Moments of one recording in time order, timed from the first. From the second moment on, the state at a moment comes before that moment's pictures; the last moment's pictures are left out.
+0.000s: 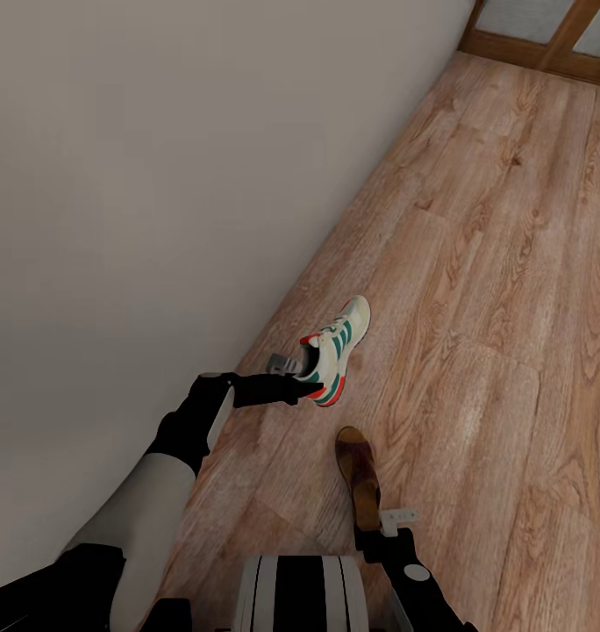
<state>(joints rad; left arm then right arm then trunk) -0.93 -0.16 -0.02 -0.79 -0.08 0.48 -0.91 -0.30 0.11 0.03 -0.81 0.12 0.13 -0.06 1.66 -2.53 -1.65</state>
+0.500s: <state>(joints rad) -0.93 -0.16 -0.02 -0.80 -0.08 0.48 -0.91 -0.30 0.11 0.03 -0.81 0.12 0.13 -0.06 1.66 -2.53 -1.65</state>
